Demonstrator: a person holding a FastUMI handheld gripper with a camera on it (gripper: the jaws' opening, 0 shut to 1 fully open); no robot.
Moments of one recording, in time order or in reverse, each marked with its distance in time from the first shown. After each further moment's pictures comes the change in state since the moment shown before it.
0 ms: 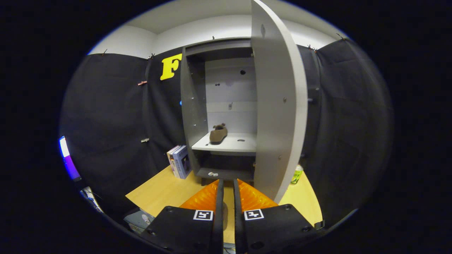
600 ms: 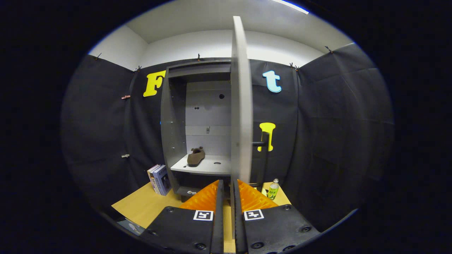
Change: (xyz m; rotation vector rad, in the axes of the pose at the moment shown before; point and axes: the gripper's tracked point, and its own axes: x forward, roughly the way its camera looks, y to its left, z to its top) arm -0.031 -0.053 0.083 -0.020 -0.218 -0.193
